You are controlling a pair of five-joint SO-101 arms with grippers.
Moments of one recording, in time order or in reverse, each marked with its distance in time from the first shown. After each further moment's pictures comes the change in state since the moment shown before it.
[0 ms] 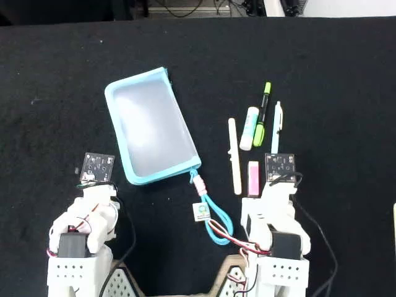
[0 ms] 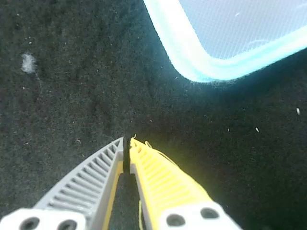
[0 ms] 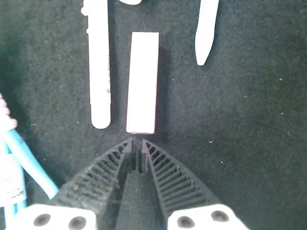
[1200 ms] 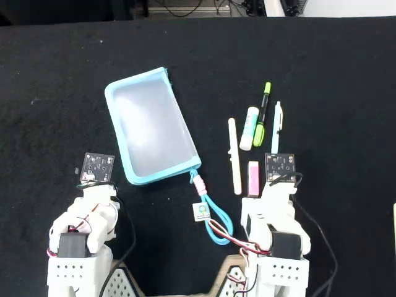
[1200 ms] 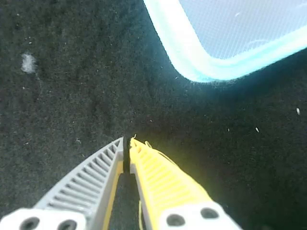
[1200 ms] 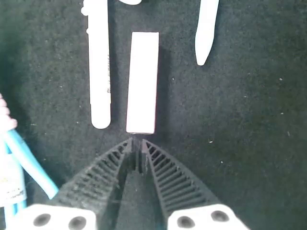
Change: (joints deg) left arm 0.0 0.0 0.0 0.0 0.0; right arm 0.0 0.0 0.0 0.0 0.0
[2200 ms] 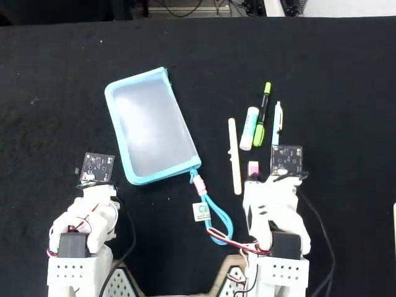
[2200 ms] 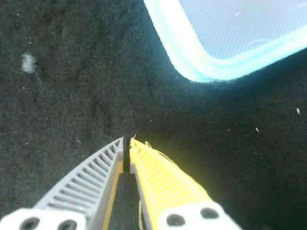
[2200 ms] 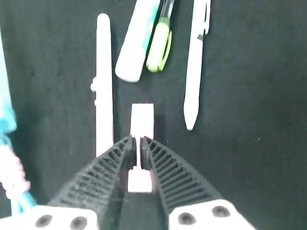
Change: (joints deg) left arm 0.0 0.0 0.0 0.0 0.0; right arm 0.0 0.0 0.0 -15.2 0.3
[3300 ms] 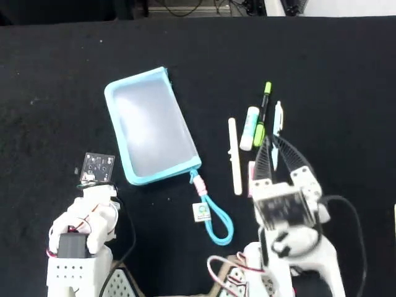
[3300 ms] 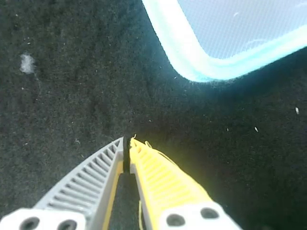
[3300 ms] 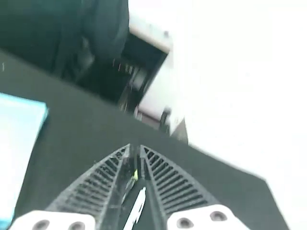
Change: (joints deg) left arm 0.2 0.0 0.0 0.0 0.0; right arm -6.9 0.0 -39.6 1.7 25.1
